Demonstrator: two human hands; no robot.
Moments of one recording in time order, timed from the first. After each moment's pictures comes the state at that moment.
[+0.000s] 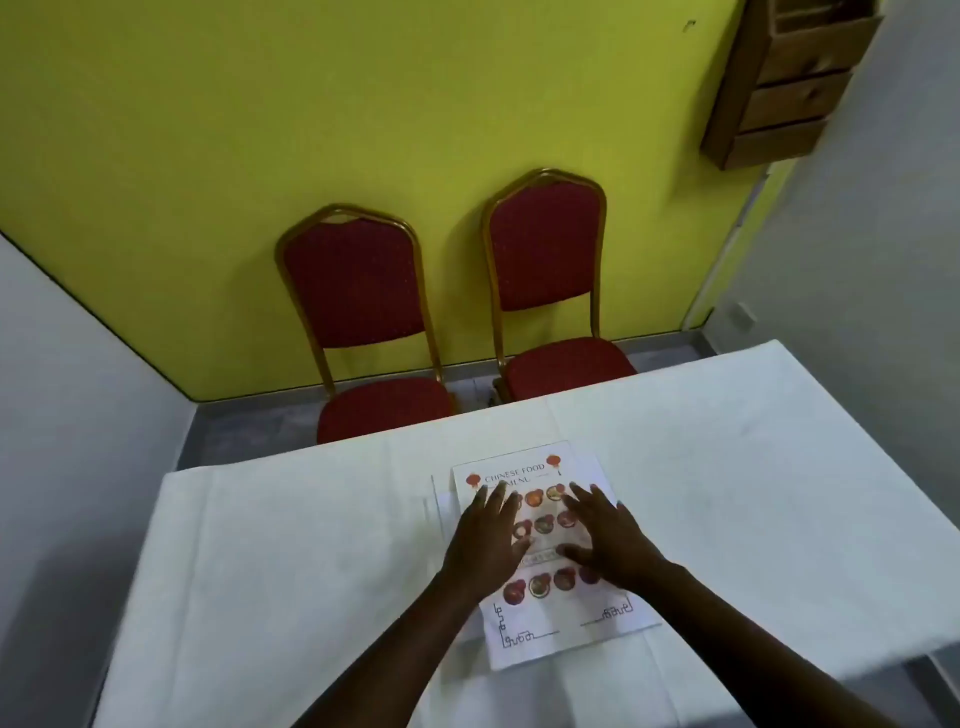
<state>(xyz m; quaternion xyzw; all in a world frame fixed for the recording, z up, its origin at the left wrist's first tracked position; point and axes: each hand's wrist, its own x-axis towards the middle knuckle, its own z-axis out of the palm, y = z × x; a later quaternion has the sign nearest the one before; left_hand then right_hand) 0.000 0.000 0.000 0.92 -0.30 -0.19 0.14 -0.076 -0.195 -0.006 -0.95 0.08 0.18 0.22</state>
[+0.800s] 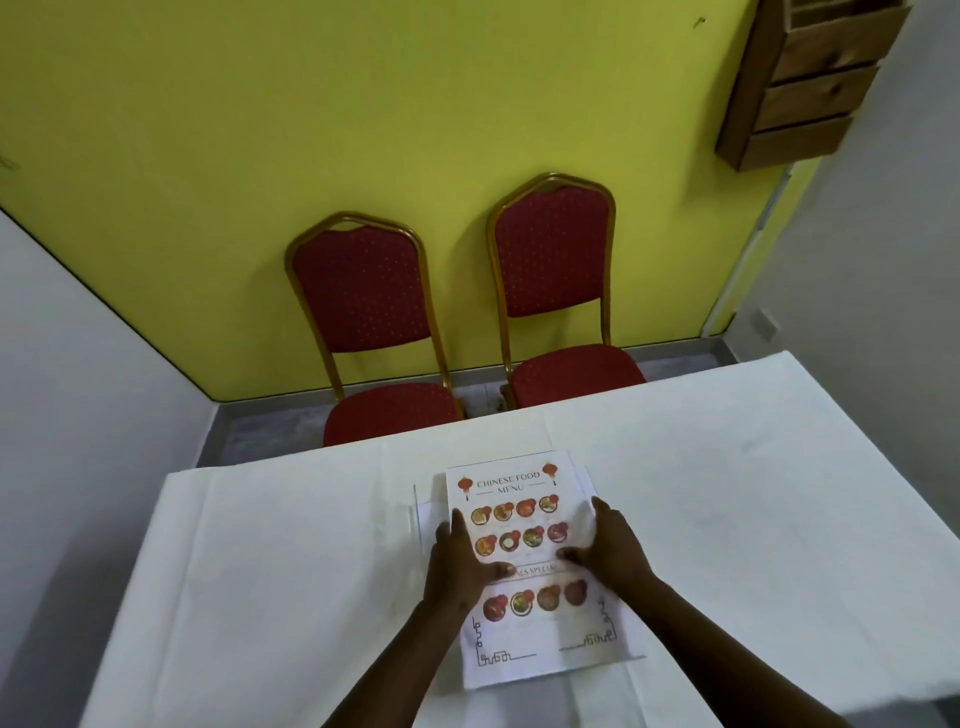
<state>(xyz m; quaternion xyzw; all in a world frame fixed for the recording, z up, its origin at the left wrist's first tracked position) -0.012 -0.006 -0.019 0.91 0.01 -0.25 0.34 -0.071 -0.223 -0.018 -0.85 0.23 0.10 0.46</state>
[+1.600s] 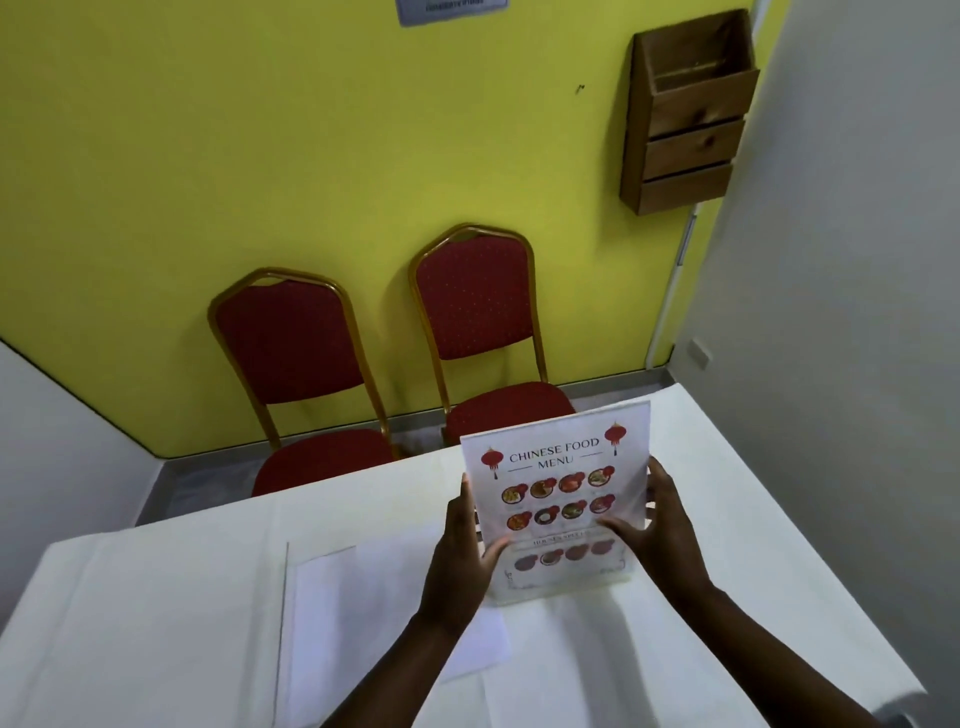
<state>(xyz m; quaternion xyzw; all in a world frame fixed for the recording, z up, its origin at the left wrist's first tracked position) -0.058 -0.199 0.070 0.88 -0.16 -0.08 0.44 -0.129 -0.435 0.038 -0.83 0.20 -0.17 0.49</state>
